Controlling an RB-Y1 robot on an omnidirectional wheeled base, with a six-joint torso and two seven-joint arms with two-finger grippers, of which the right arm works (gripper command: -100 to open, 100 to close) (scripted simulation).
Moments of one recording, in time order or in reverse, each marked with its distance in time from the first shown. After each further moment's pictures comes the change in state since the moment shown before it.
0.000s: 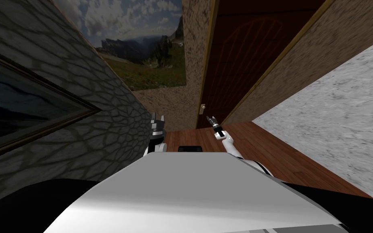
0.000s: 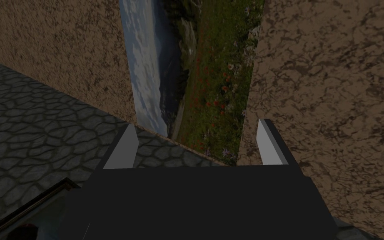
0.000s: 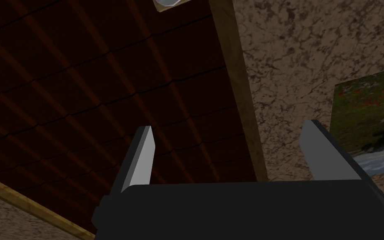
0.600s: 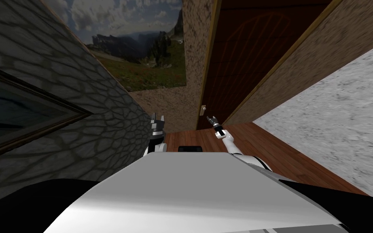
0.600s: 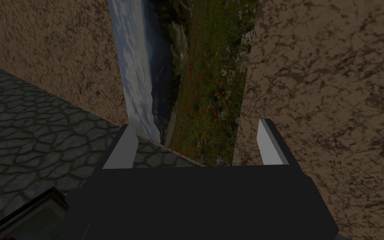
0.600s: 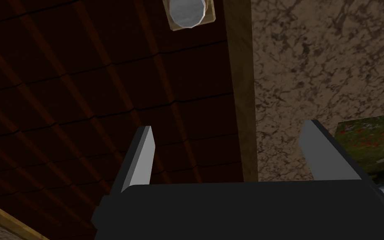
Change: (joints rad) arm -0.070 -0.030 -0.015 0.127 0.039 -0.019 0.079
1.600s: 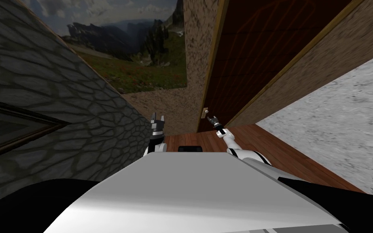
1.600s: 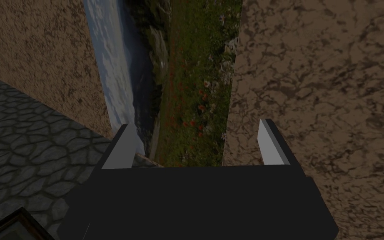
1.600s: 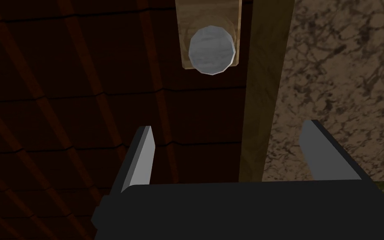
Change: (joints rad) arm -0.089 -0.039 -0.021 0.164 0.046 -0.027 0.101
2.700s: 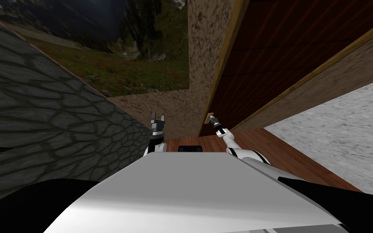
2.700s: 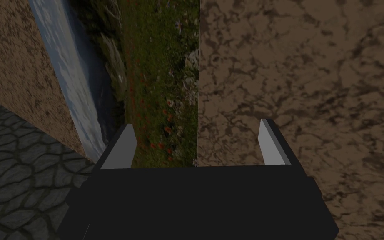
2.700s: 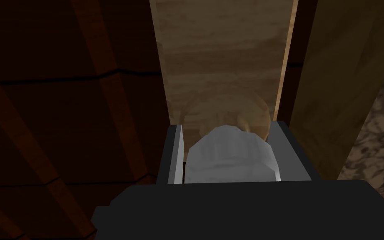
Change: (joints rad) arm -0.010 0.008 -0.014 0.009 -0.003 0.017 0.017
